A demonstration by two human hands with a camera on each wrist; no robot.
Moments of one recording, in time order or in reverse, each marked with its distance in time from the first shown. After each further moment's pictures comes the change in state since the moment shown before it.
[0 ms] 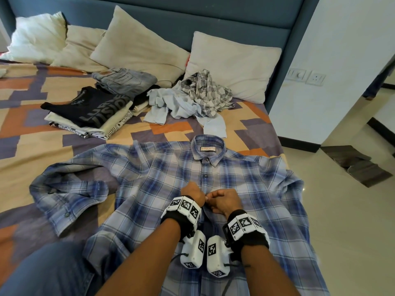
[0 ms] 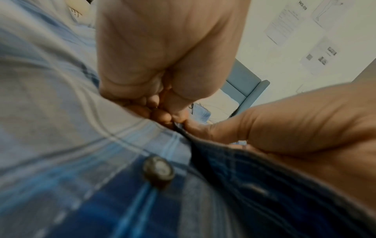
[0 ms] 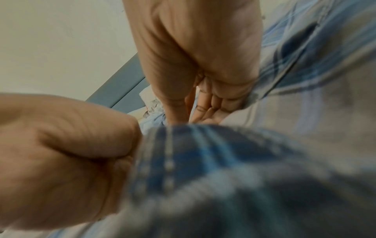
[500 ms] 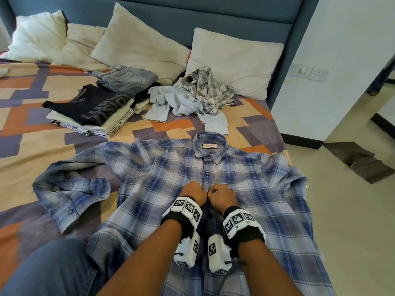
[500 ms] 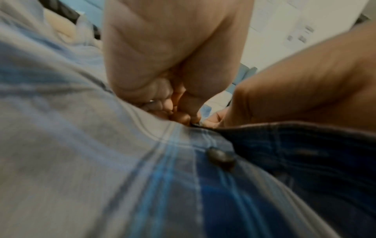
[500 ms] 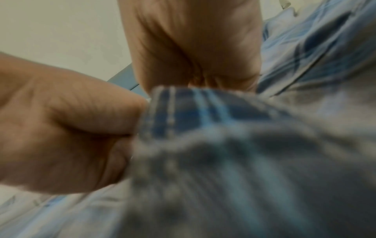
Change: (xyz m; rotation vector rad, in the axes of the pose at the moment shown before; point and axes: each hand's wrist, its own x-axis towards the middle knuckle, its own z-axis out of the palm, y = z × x) left_hand 0.000 -0.008 0.003 0.064 0.025 0.091; right_hand 0.004 -0.004 0.015 -0.421 0.073 -0.160
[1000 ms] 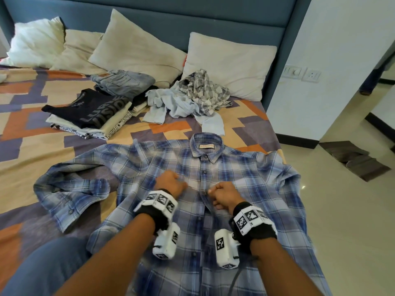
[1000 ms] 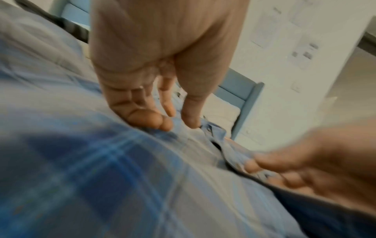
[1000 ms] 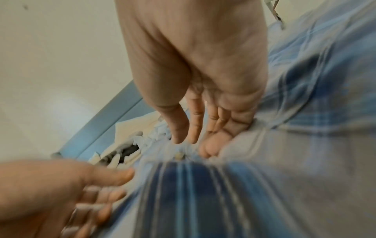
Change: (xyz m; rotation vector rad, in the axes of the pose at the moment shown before) left_hand -0.012 -0.034 -0.053 -0.226 0.174 -0.061; right_hand -0.005 0.006 -0.023 0.265 -0.125 0.111
